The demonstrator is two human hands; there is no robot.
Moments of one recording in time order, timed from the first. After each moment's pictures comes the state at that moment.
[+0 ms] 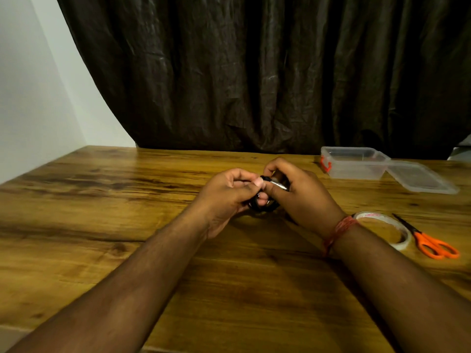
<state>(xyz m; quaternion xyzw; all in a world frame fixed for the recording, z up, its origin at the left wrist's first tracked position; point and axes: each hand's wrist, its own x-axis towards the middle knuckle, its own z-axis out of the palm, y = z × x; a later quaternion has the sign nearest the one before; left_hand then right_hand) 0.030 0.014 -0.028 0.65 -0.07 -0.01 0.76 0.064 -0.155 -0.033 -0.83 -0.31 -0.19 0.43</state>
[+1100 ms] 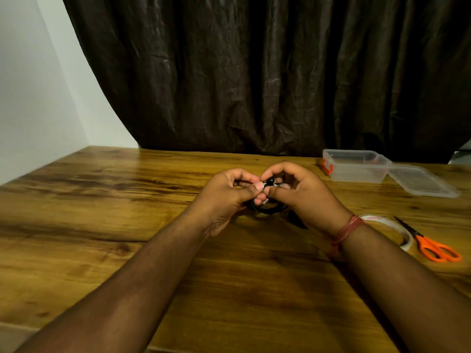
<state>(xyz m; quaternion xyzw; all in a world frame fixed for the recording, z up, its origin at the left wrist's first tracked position) 0.033 0.016 -0.025 0.65 -0.07 0.02 0.76 0.063 -0.152 -0.029 -0.71 -0.30 -0.02 0.64</state>
